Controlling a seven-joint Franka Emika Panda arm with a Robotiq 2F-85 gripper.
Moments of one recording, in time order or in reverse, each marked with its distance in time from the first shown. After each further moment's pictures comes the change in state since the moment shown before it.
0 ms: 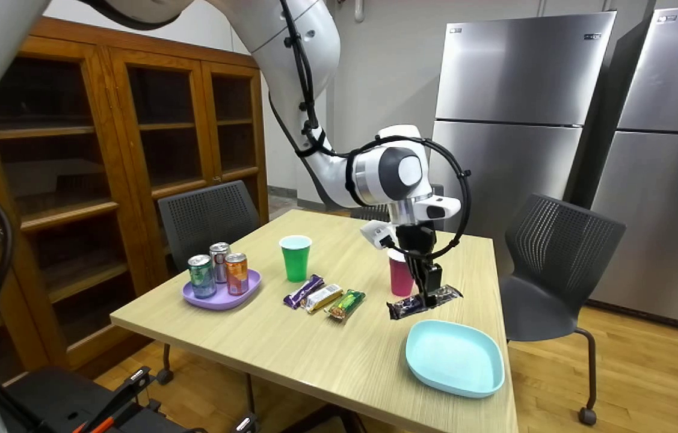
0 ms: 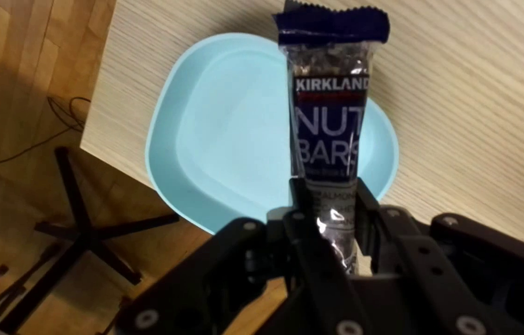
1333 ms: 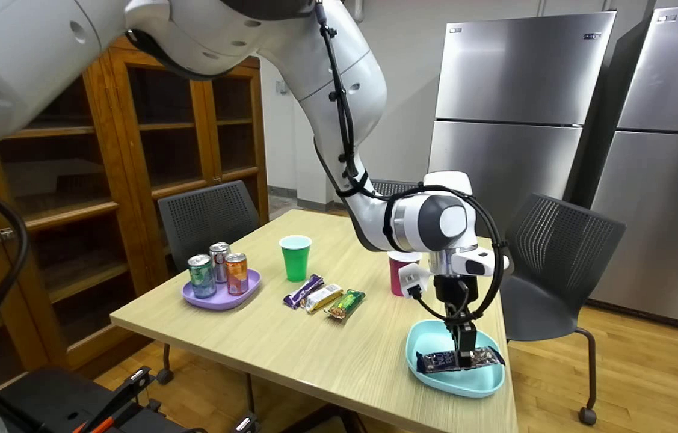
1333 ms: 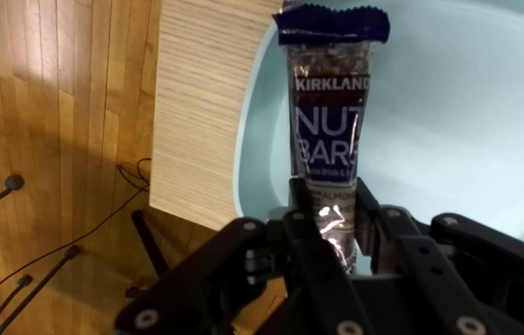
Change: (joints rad) arm -0.173 0.172 0.022 0.101 0.066 -0.023 0.099
